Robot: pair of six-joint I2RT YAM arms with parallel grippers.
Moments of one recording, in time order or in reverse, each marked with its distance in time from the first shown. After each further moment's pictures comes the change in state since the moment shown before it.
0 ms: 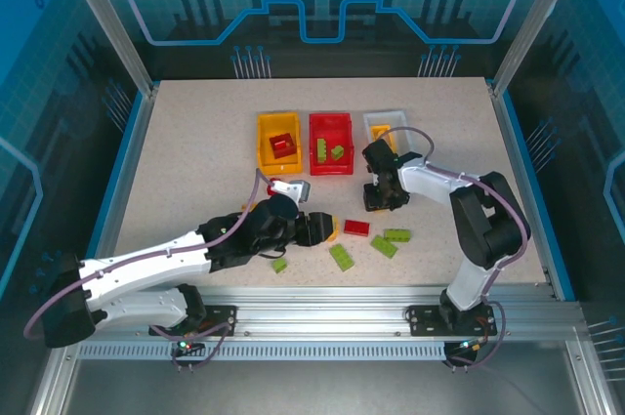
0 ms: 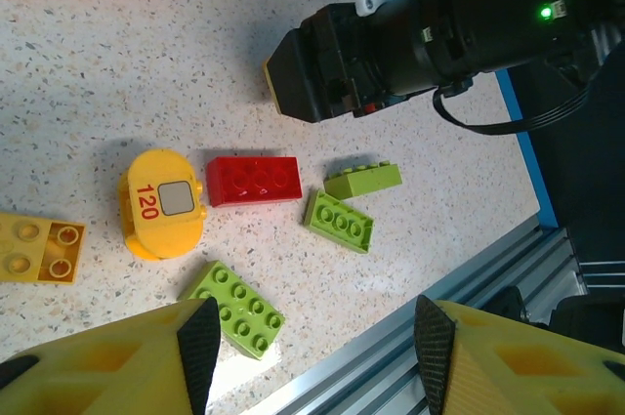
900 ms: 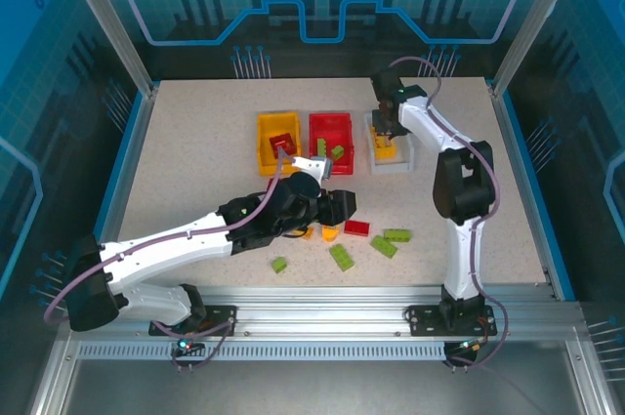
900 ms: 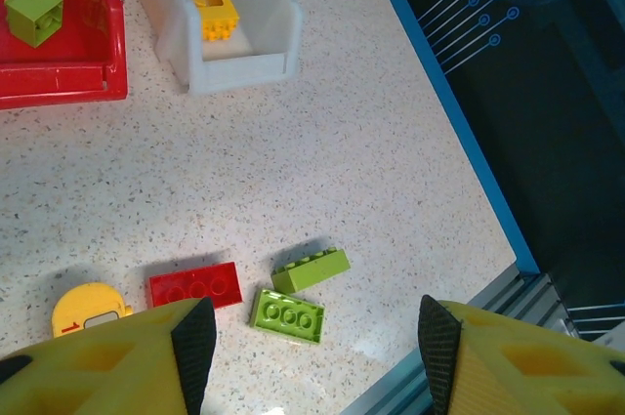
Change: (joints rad) left arm -0.001 0.177 0.241 0.020 -0.059 0.108; right arm -0.167 0.409 0.831 -0.220 0.243 -0.060
